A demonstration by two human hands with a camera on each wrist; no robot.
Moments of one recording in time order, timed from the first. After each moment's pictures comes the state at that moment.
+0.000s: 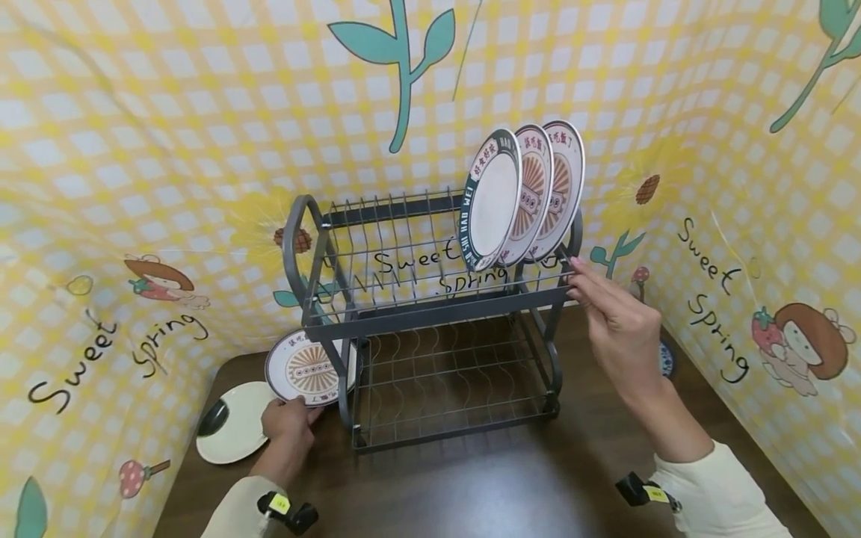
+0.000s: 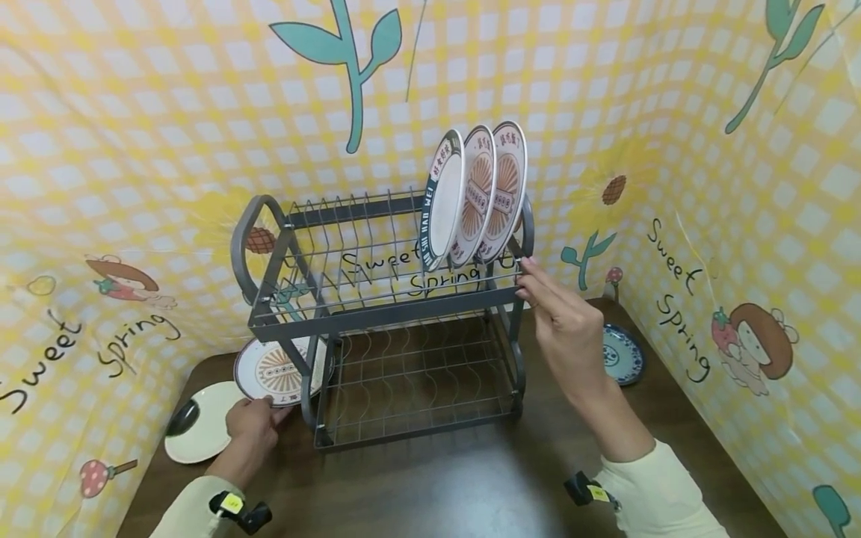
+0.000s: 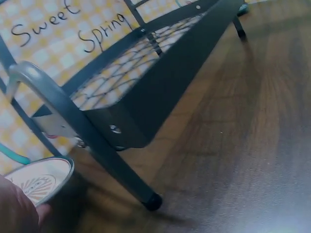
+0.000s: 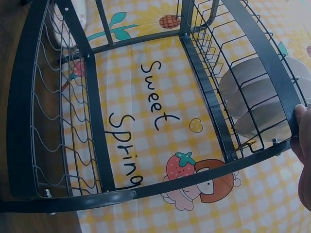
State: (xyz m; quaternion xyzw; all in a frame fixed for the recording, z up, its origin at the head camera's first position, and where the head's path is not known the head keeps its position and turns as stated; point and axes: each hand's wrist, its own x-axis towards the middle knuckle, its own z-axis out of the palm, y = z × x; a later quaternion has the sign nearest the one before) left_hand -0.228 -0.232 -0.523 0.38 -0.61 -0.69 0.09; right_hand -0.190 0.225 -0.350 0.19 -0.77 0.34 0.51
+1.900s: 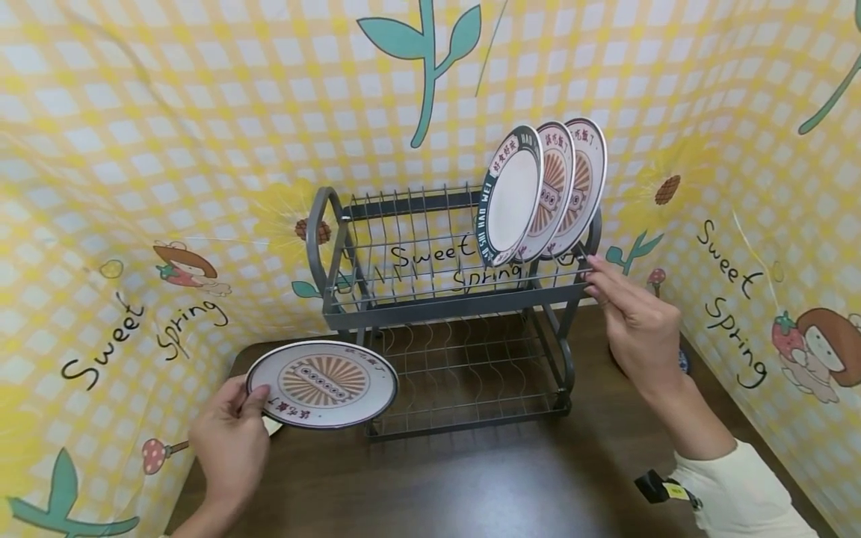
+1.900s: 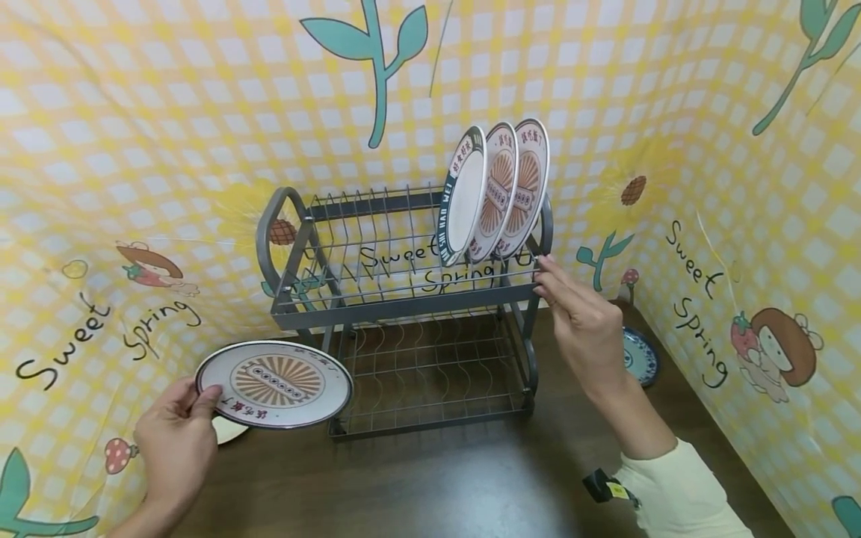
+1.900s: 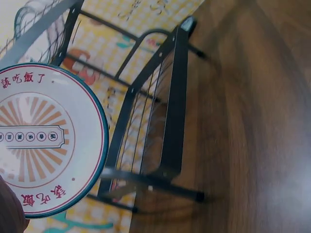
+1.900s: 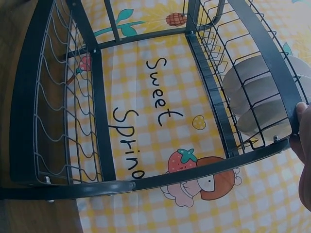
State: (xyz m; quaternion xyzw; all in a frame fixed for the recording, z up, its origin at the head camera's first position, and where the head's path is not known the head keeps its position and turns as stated) left_hand -0.120 -0.229 -0.387 0.11 -0.82 -0.44 0.36; right_hand -0.188 0.226 -0.347 0.21 -0.77 0.33 0.50
